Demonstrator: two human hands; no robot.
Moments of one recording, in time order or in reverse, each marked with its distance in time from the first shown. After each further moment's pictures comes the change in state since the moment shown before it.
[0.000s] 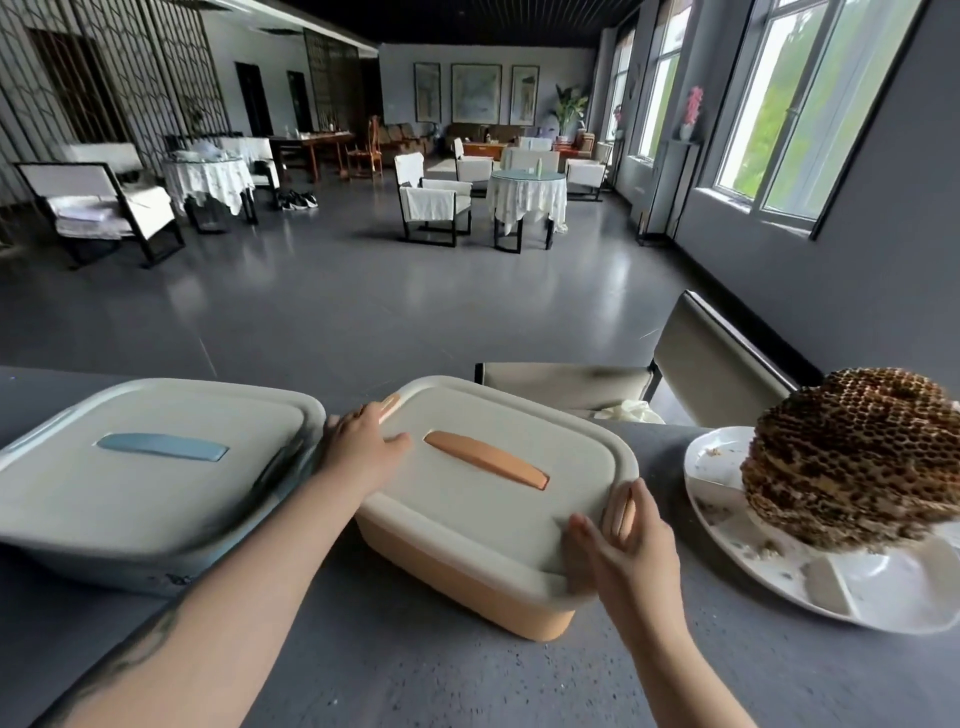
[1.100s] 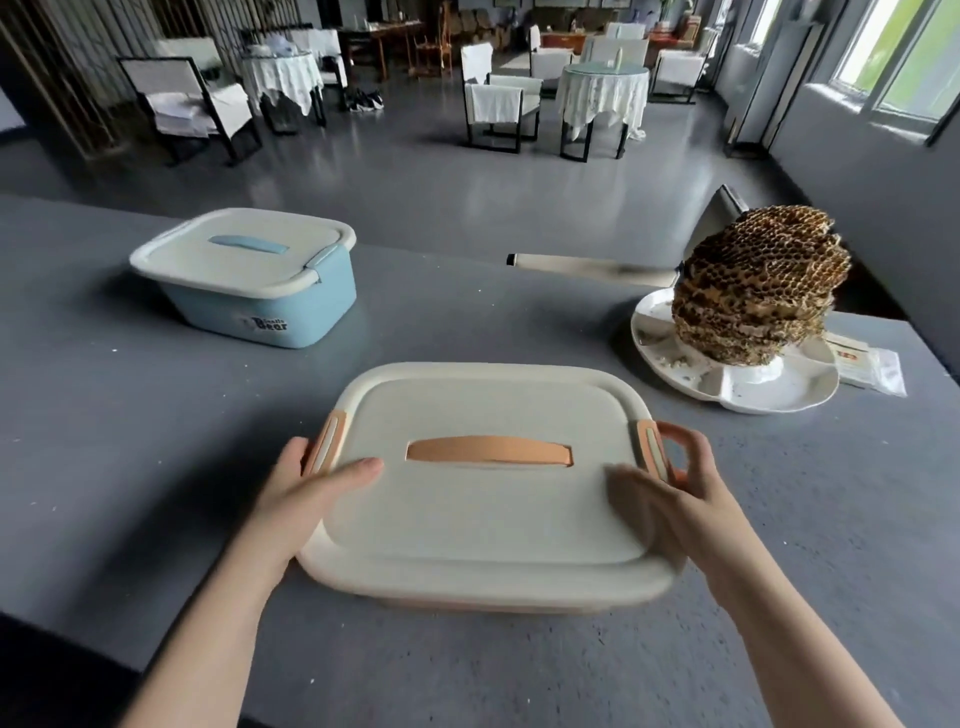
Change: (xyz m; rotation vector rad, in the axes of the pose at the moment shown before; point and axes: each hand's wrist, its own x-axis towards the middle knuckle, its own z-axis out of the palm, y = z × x) left_hand -0.384 -0.012 -0.010 -0.750 -0.093 -0.473; right_hand -0.142 0.050 -0.223 0.100 -0.434 0.256
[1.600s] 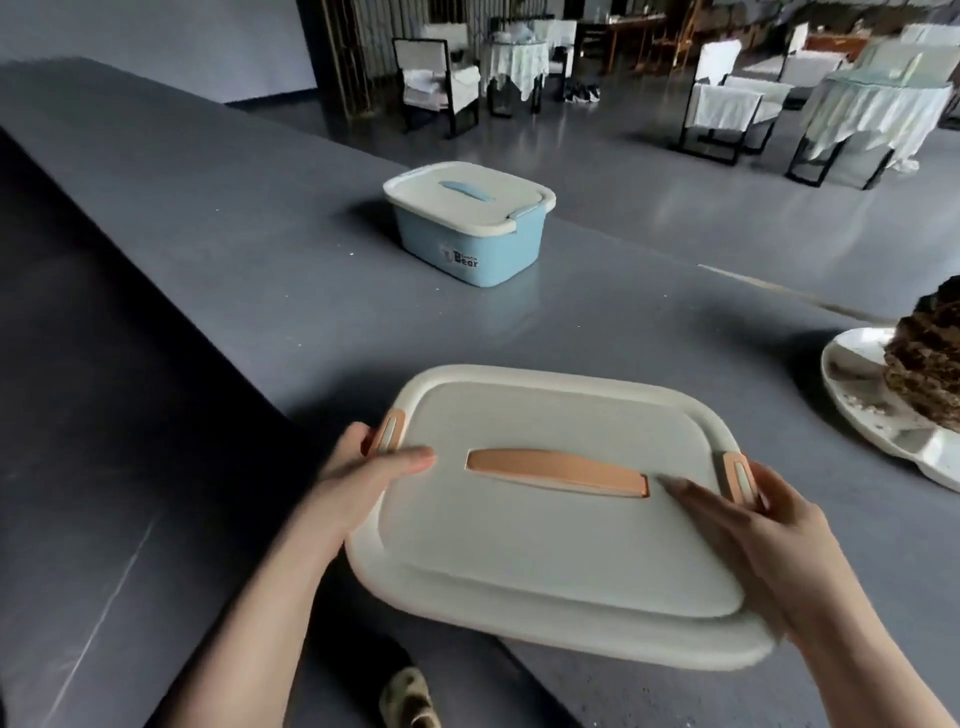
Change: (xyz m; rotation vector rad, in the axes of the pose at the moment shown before) left_hand -0.122 -0.066 -0.036 -0.191 0.298 -0.149; right_hand -0.036 0.005 0.022 -0.196 -0.246 -0.138
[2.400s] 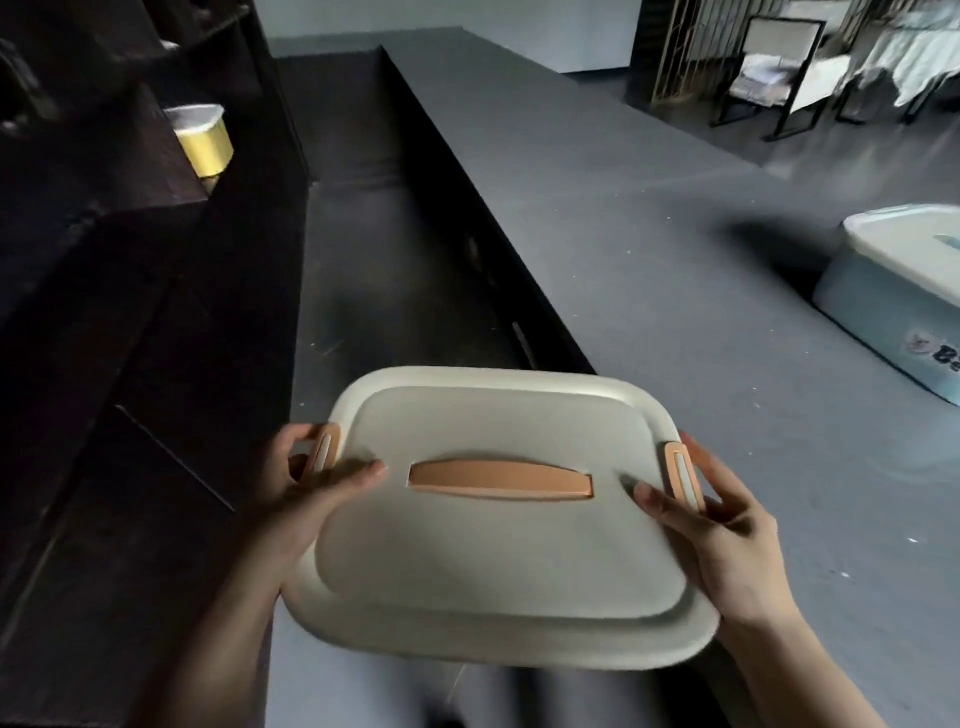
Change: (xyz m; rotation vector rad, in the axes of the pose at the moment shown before) left_hand 0.013 -0.132 -0.362 -0.216 0.756 0.036; right_hand -0.036 -0.130 0.419 0.309 -0.667 -0.179
